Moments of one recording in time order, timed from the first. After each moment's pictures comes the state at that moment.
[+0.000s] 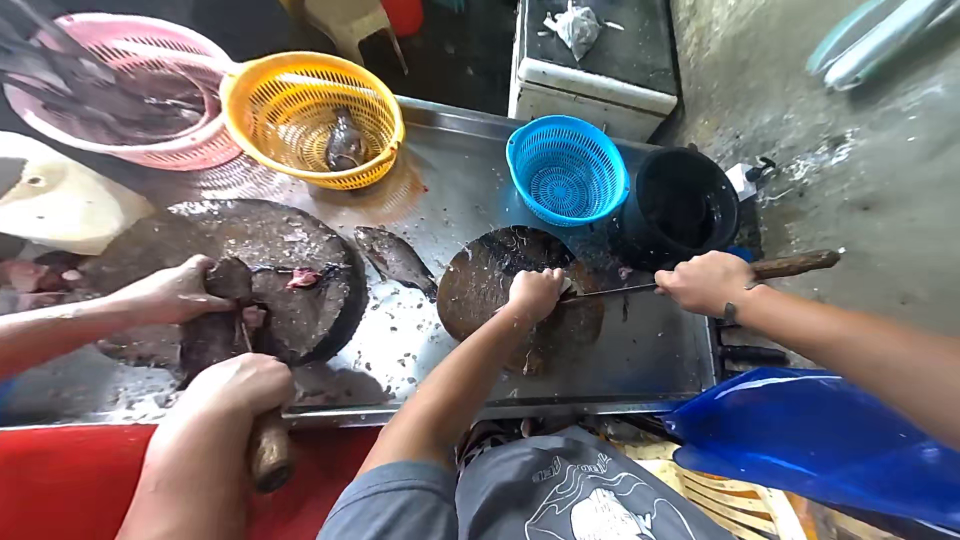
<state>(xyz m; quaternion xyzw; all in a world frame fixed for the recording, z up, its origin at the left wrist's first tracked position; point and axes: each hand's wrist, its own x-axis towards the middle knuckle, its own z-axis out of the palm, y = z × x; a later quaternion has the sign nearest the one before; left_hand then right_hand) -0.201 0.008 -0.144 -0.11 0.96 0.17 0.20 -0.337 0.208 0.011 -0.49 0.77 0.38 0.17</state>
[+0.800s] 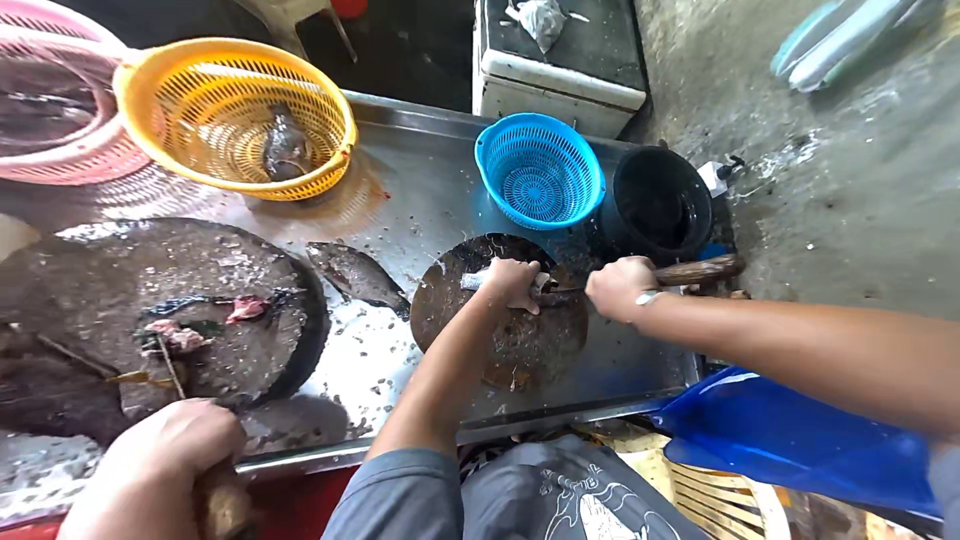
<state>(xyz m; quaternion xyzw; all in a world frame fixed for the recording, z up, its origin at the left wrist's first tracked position) -0.252 -0.046 -0.190 -0.02 0.96 0.17 0.21 -0.268 0.101 -0.003 -0.37 0.80 0.41 0.24</state>
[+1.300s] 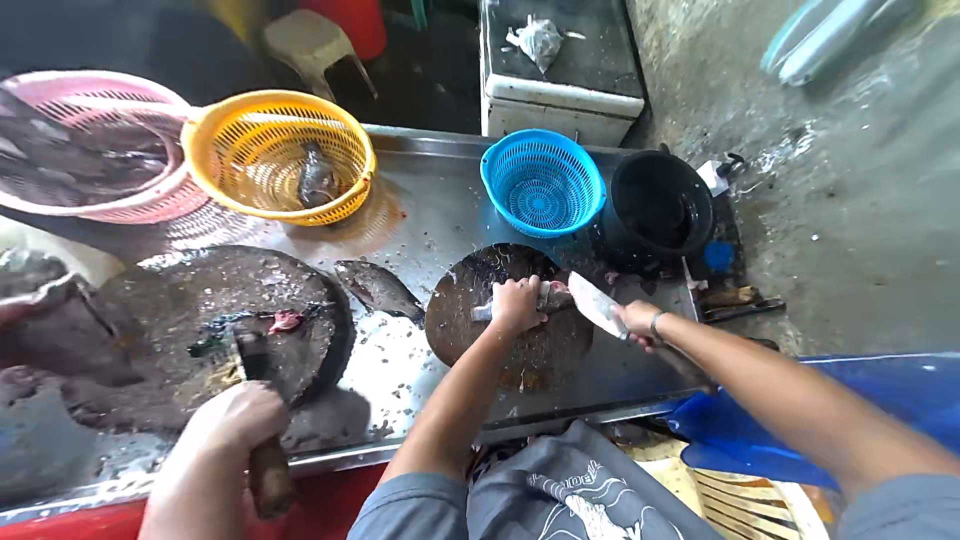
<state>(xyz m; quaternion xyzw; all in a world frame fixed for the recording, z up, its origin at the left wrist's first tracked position) -0.217 -0.010 -0.183 -0.14 0.96 0.17 0.15 -0.323 0.216 -0.107 -0.01 0.90 -0.01 0.44</state>
